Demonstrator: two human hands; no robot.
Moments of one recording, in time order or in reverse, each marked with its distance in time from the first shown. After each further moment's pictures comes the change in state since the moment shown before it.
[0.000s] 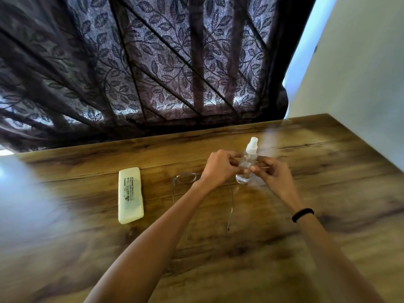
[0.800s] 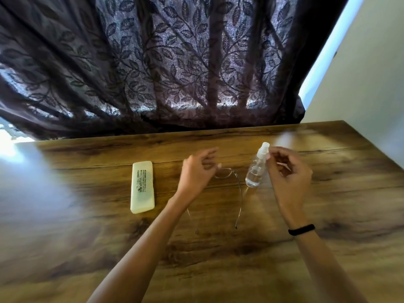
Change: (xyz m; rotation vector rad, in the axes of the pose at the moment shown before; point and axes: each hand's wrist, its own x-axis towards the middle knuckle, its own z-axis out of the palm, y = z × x) left_hand -0.058 -0.024 -0.048 -0.037 0.309 -0.006; right_hand -0.031 -0.051 0.020 0.200 0.417 -0.260
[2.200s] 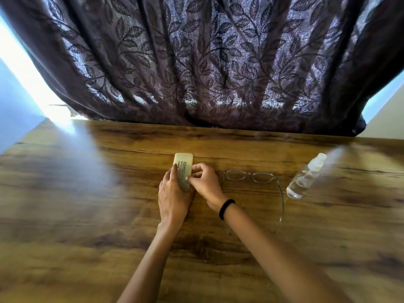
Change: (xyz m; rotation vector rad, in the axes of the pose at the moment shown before) left_hand -0.071 -0.087 -0.066 0.370 0.417 -0.377; right_hand -0.079 -0.009 0.205 -0.073 -0.830 0.559
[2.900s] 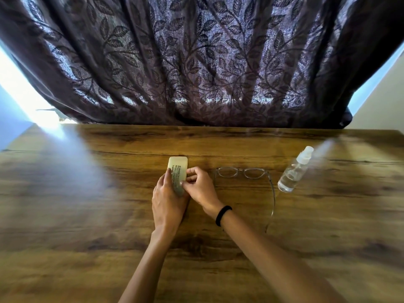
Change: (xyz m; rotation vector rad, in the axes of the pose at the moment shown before) left_hand -0.016 0.004 -0.005 -0.010 -0.013 0.018; right_hand -0.018 0.005 -0.004 -0.048 0.016 -0.021
